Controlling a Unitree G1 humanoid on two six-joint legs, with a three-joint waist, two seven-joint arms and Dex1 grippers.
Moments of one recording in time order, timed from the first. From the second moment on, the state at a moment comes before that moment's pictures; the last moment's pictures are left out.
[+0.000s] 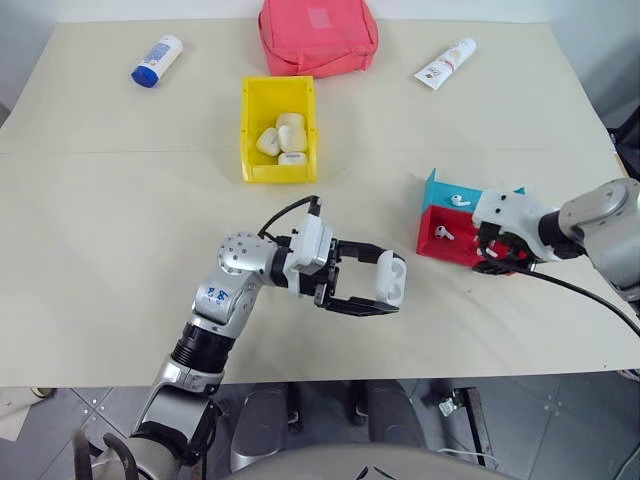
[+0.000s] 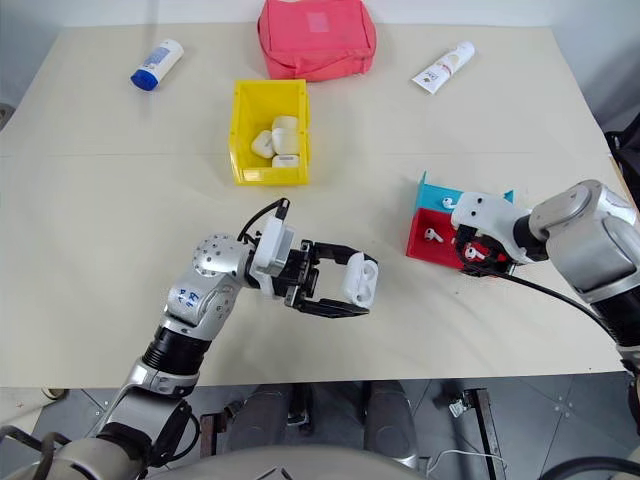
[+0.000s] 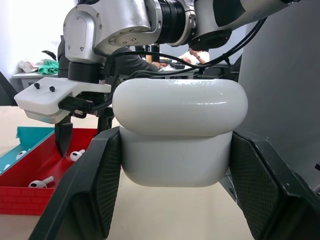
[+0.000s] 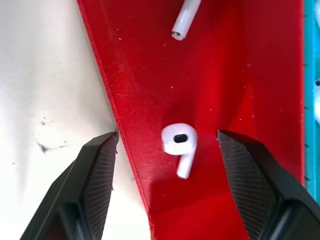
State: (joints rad) left arm -0.48 0.21 -0.24 -0.03 -0.41 0.15 -1.25; right arm -0.70 -1.13 0.47 -0.05 0.01 0.85 1.17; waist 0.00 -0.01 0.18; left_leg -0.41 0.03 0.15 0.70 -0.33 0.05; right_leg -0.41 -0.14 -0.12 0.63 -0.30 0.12
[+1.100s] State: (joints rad) left arm -0.50 0.20 -0.25 0.01 -0.41 0.15 -1.22; right arm -0.75 -1.08 0.47 0.06 -0.08 0.79 1.26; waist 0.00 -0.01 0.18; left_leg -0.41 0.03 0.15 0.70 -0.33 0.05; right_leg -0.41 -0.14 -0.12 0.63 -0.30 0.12
